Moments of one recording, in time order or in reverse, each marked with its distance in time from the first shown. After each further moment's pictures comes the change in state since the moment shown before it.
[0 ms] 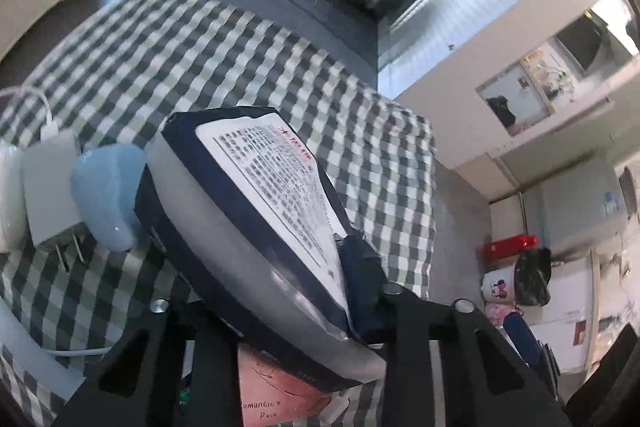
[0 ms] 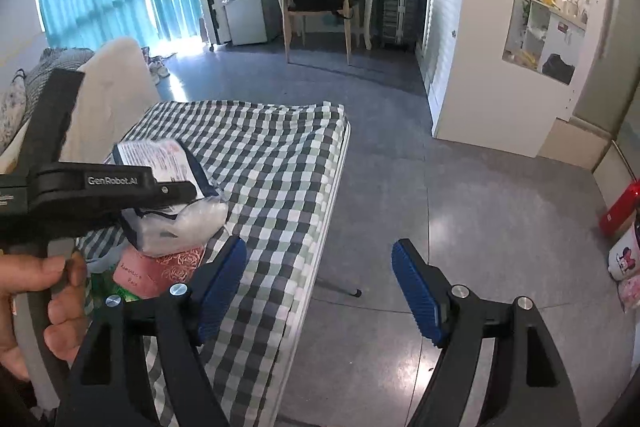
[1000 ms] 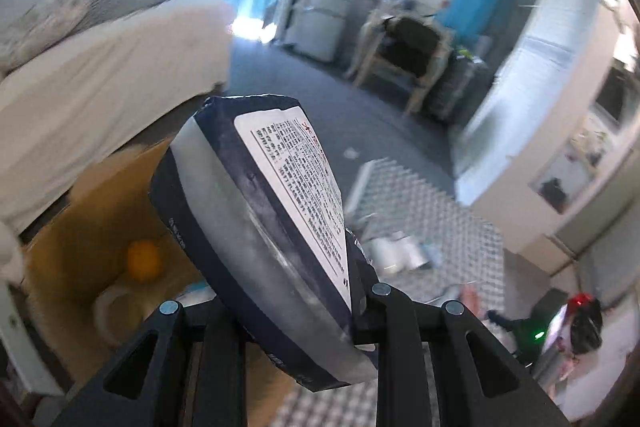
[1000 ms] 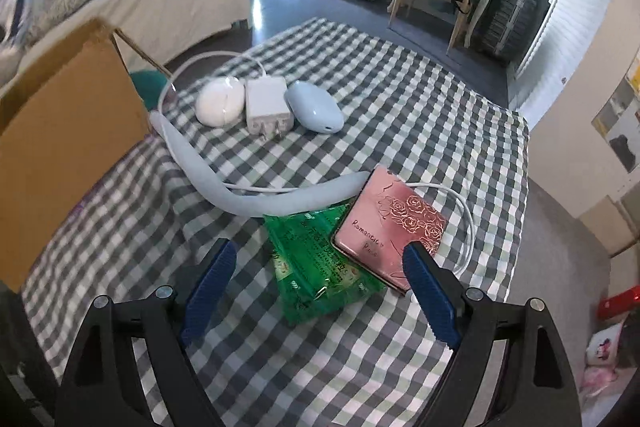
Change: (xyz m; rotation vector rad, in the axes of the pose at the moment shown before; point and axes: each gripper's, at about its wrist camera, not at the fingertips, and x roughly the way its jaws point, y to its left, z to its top) left arm -0.323 0.204 -0.050 -0.092 -0.361 0.321; right arm 0.016 0.174 -0.040 -0.383 0.168 0.100
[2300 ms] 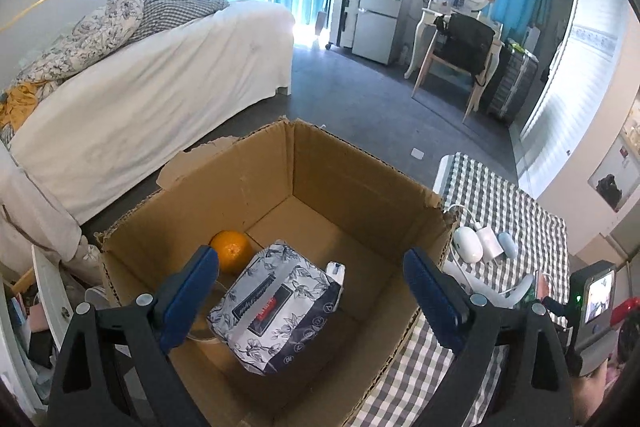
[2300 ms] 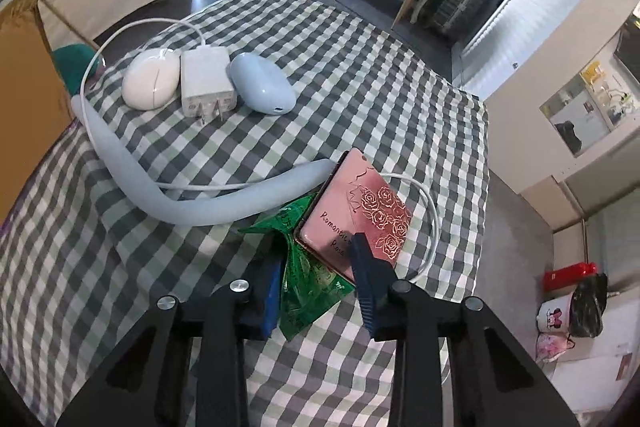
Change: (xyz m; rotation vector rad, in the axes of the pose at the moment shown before) left arm -0.022 0.017 -0.022 0.035 -0.054 0.198; right arm 0.012 0.018 0.014 0.037 0.115 -0.250
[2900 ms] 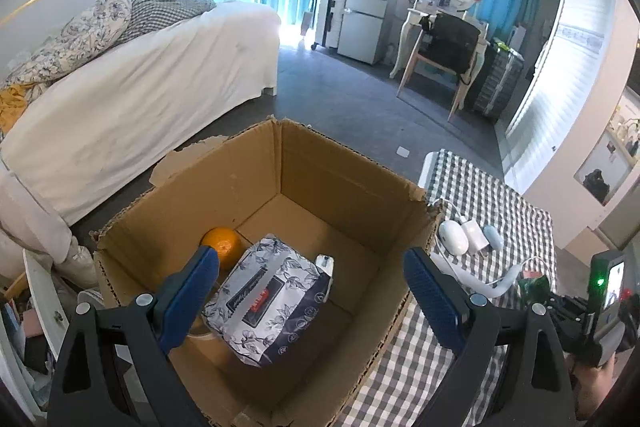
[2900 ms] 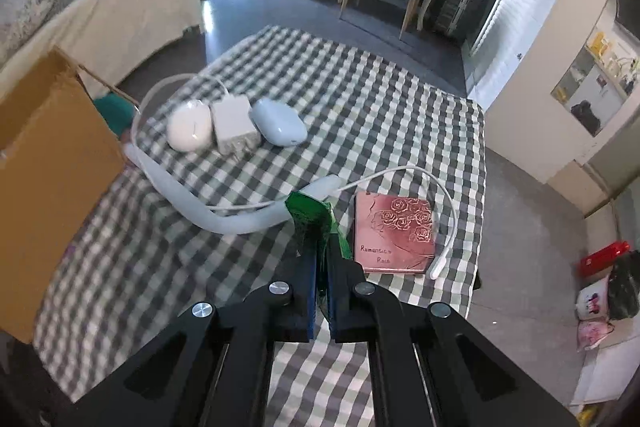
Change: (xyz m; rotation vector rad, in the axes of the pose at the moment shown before) left arm -0.013 0.003 -0.004 0.016 -0.004 -0.055; right arm -0.050 -0.023 -0.005 0.111 -0.090 0.146
